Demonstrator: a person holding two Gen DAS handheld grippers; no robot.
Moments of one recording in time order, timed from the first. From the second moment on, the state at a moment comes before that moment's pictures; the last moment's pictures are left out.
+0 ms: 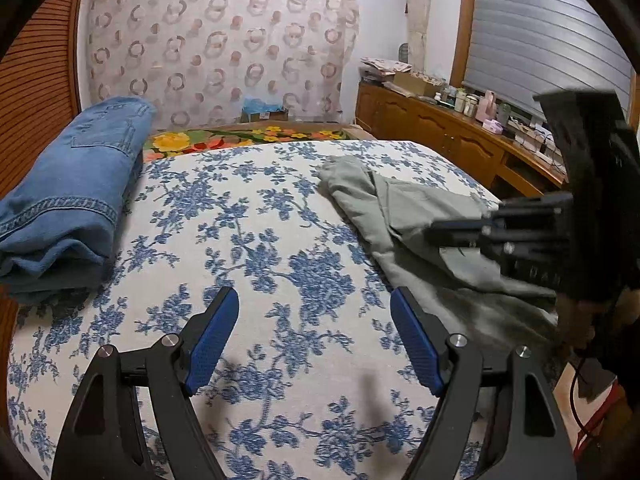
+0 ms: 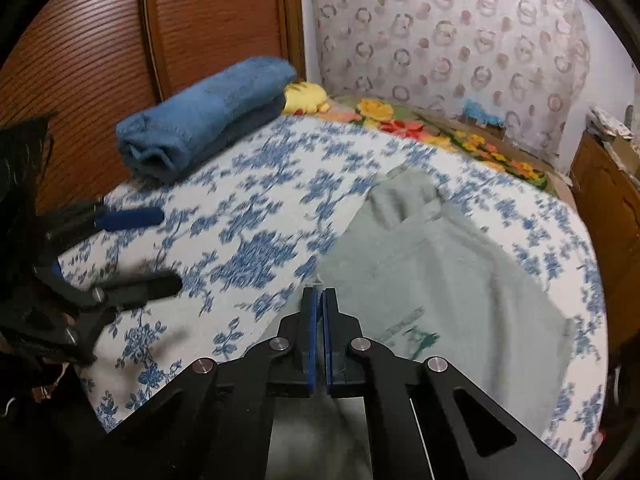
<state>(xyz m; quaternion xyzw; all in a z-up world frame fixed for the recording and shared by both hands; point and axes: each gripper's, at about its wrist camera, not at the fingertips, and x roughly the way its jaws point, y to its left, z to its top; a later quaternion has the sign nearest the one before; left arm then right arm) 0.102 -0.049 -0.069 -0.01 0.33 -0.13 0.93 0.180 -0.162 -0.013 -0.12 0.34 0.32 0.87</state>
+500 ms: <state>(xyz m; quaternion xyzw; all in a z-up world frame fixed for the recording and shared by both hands) 0.104 -0.097 -0.074 0.02 0.36 -0.19 0.91 0.225 -0.229 -0.006 -0.14 0.32 0.21 0.91</state>
